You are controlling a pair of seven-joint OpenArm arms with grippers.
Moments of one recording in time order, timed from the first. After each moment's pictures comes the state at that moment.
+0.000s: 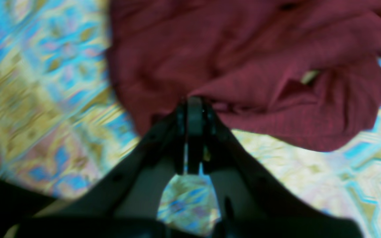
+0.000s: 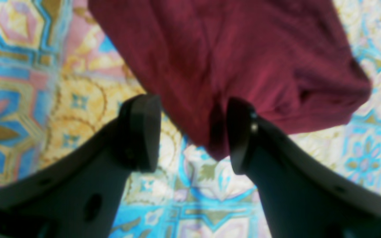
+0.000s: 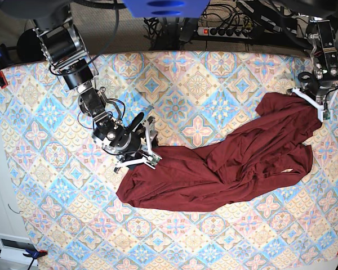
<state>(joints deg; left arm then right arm) 21.1 -27.2 -23.8 97.5 -22.5 -1.7 50.2 19.1 14.6 -30.3 72.7 -1.2 27.0 -34.2</state>
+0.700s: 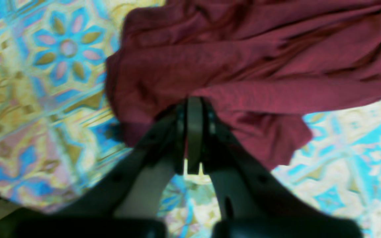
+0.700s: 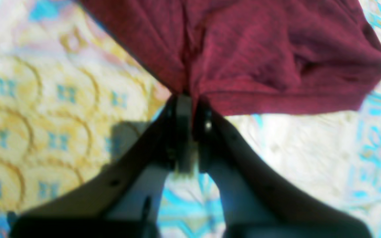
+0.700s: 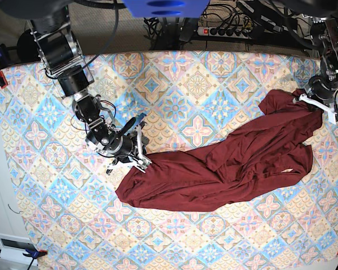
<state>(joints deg) 20.7 -26.9 -29.3 97.7 -37.6 -1.4 50.2 21.3 17.0 -30.3 65.5 -1.7 26.8 -25.5</state>
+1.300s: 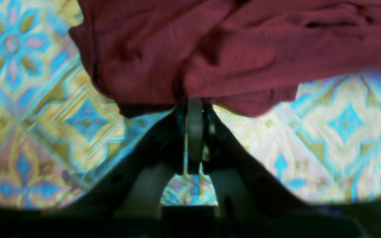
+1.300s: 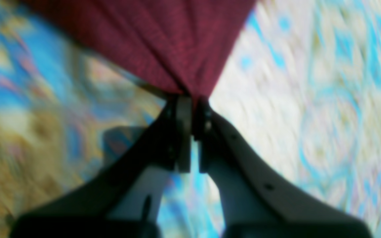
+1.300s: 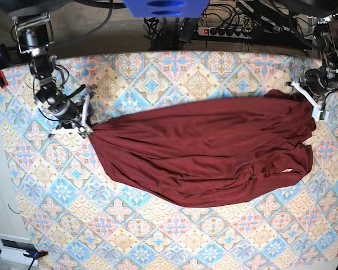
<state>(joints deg) 22.5 -31.5 -25.0 97.8 -37.3 -16.6 59.2 -3.7 32.1 -8.0 84.2 -1.3 26.8 -25.7</state>
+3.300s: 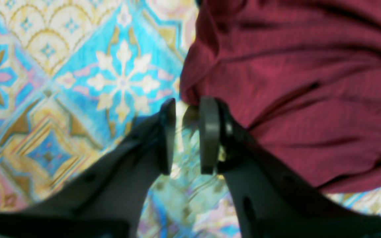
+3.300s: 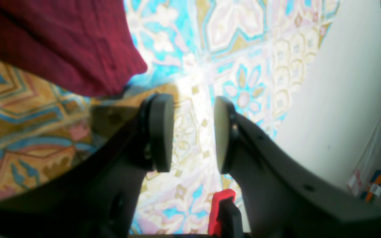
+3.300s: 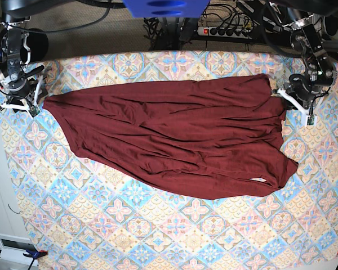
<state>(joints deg) 11.7 -13.6 -32.3 98.0 -20.6 -24.3 59.5 -19.5 36.1 14.8 86.4 -8.3 27.2 -26.1</state>
